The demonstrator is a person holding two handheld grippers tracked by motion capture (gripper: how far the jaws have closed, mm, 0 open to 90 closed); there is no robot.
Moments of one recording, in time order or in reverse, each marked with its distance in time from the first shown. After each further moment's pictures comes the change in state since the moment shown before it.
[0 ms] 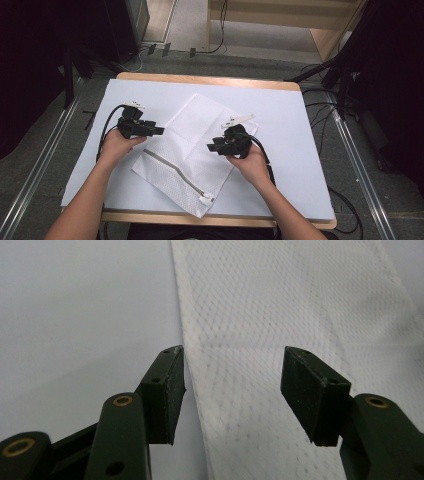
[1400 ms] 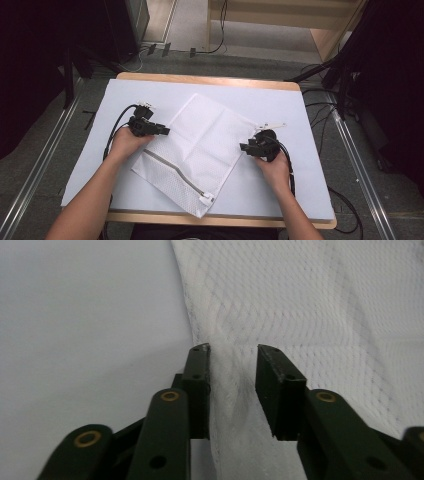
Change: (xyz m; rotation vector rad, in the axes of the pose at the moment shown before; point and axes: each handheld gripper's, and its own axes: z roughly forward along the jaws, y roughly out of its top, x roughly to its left) left arm 0.011 0.005 0.037 0.109 -0.060 -0.034; right arm -0.067 -0.062 -0.026 0.003 -0.275 0.217
